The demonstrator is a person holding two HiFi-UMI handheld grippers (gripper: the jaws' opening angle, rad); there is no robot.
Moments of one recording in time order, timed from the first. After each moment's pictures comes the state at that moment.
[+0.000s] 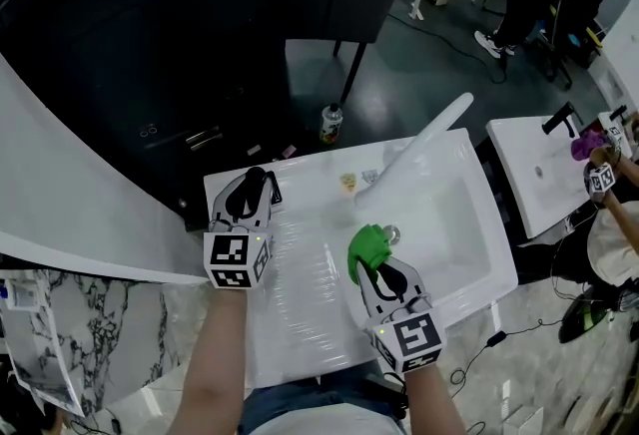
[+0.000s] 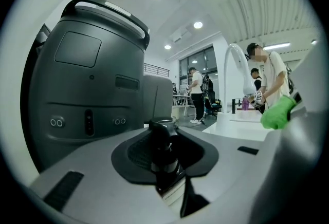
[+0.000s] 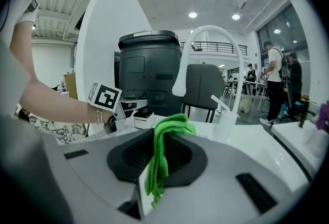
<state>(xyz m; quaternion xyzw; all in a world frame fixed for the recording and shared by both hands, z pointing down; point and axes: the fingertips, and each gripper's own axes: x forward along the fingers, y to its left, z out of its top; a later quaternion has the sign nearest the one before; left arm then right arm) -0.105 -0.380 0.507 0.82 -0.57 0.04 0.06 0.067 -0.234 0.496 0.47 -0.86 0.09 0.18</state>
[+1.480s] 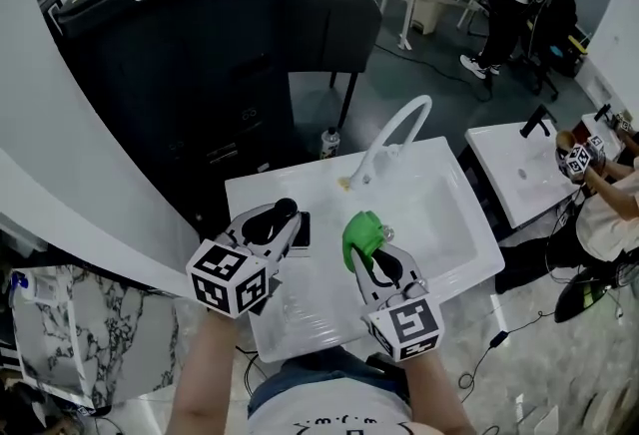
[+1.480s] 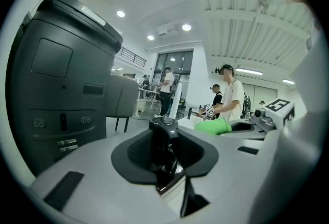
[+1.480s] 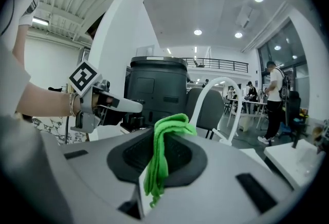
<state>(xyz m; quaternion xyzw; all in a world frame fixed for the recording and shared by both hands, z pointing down) -0.058 -0.240 0.395 0.91 -0.39 0.05 0.14 0.042 -0.178 0.402 0.47 -0.87 0.01 0.14</state>
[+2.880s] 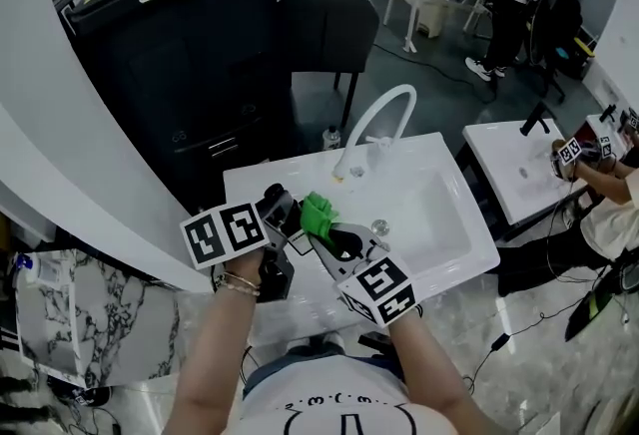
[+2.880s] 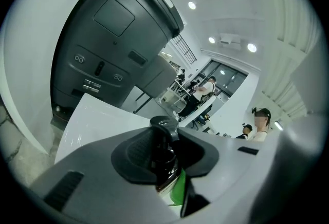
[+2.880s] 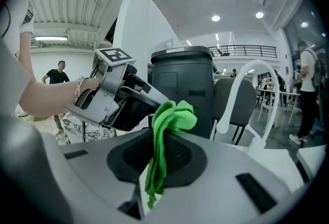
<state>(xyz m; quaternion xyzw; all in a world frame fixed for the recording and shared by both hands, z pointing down) -0.056 -0.243 0.412 0.75 -0.49 -0.02 0.43 0.002 -0.174 0.420 0.33 -0.93 0.04 0.16</state>
